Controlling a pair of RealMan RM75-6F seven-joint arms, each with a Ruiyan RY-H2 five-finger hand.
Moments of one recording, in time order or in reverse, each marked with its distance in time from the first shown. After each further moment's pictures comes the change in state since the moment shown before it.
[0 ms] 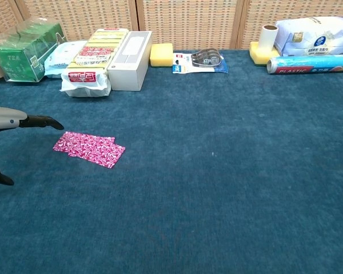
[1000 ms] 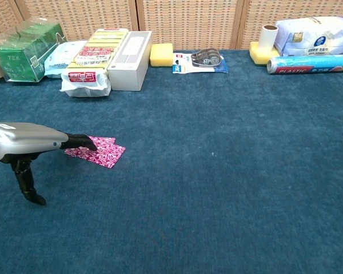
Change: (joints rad) left arm -0.095 -0.133 -0.003 -0.066 -0.298 0.033 0.371; right arm 0.005 -0.014 0.007 -0.005 0.029 -0.007 -0.055
